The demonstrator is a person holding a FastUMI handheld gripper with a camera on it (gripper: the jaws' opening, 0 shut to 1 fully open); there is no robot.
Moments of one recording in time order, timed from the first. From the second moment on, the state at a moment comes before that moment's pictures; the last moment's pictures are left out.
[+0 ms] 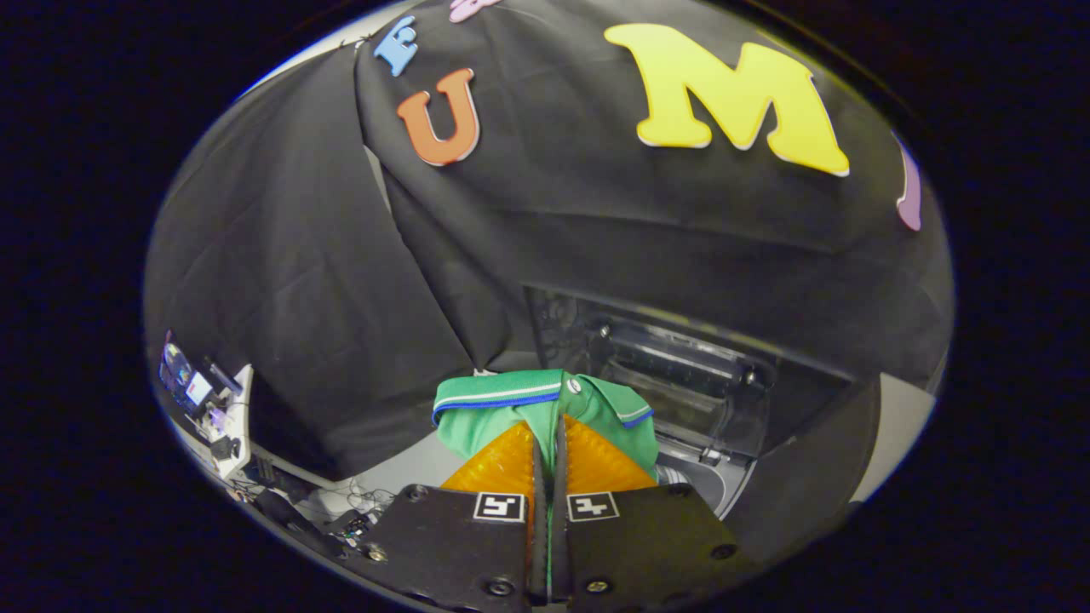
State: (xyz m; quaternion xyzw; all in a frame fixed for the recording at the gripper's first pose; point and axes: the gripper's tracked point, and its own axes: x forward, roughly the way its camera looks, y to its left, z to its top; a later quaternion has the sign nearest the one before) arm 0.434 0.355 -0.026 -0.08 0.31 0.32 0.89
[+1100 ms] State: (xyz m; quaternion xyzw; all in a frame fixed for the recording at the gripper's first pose) arm 0.480 0.321 -0.220 -0.10 0.43 0.17 0.88
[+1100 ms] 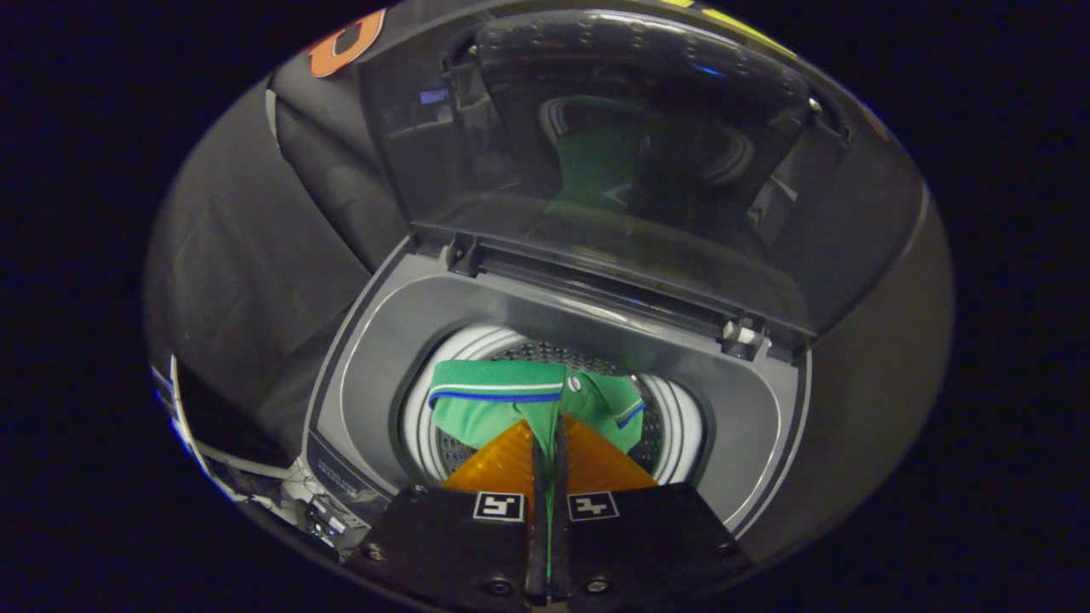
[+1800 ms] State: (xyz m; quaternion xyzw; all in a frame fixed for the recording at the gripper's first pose) arm 0.480 0.322 -0.222 -0.10 0.44 0.18 0.87
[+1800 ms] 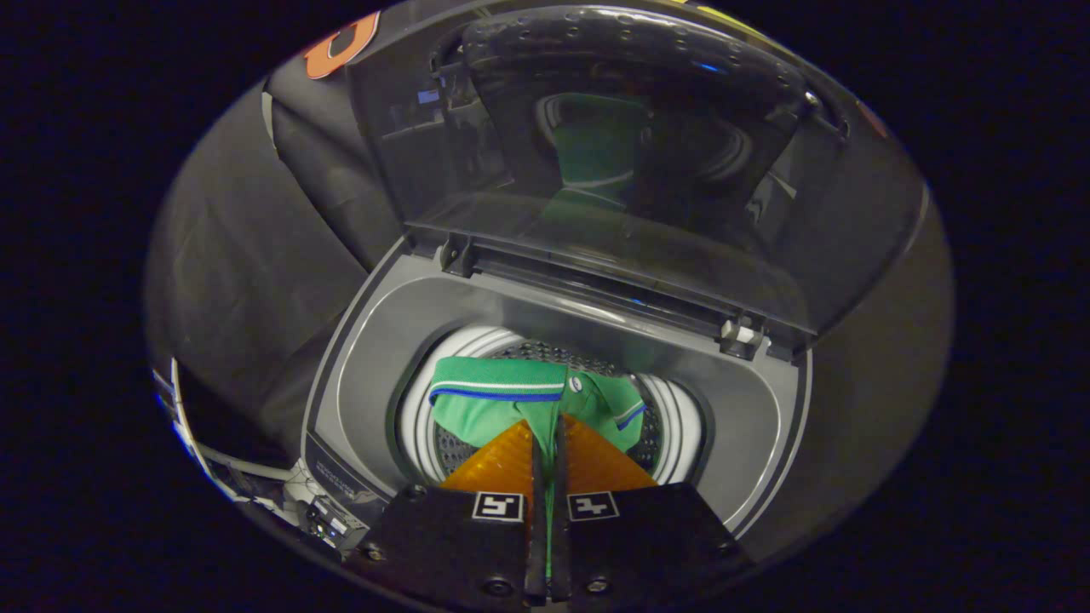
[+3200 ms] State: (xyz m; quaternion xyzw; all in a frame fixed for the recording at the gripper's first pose) arm 0.431 0.339 0.056 -0.09 0.17 0.29 0.94
